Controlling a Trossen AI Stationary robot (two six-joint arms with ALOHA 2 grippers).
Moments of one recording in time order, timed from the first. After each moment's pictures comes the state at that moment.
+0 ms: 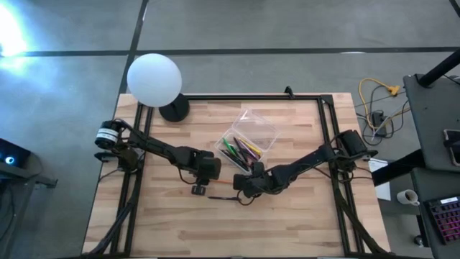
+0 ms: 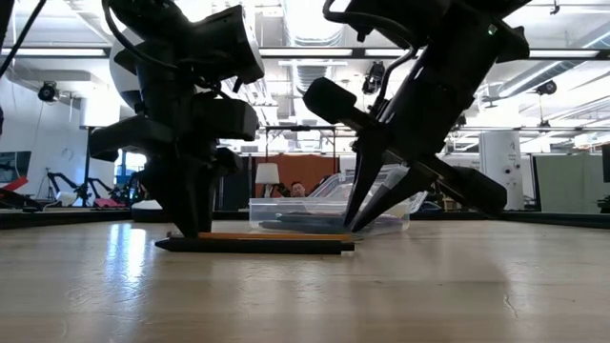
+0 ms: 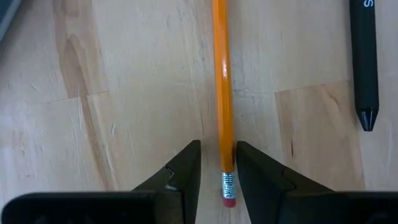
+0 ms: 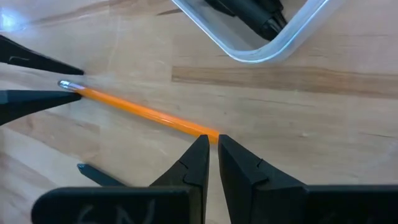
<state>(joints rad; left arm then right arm) -0.12 1.69 0.93 -0.45 0.03 0.04 0.31 1.92 1.09 -0.23 0.33 1.83</state>
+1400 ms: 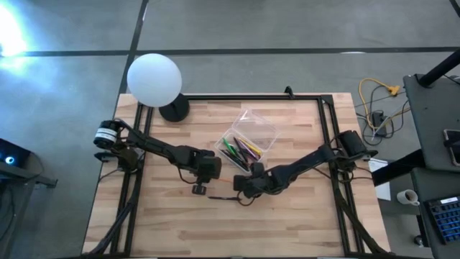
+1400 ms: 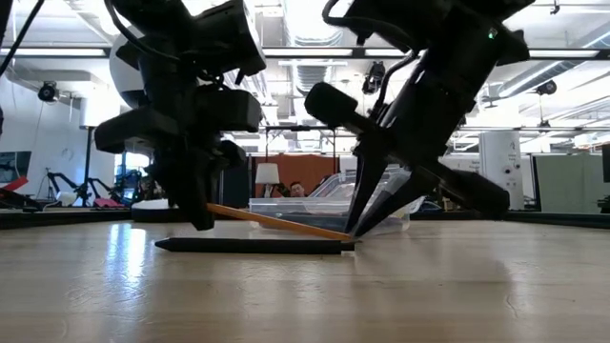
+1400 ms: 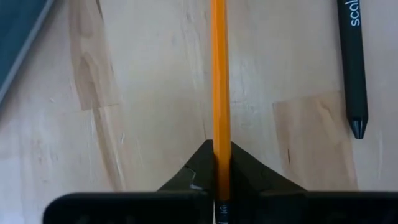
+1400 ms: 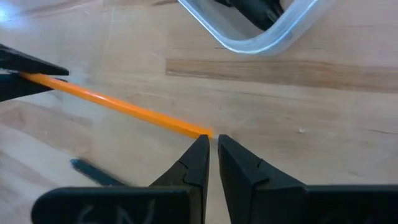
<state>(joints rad) -0.12 1.68 0.95 -0.45 0.02 0.05 0.31 1.93 1.09 -0.23 0.31 1.82</state>
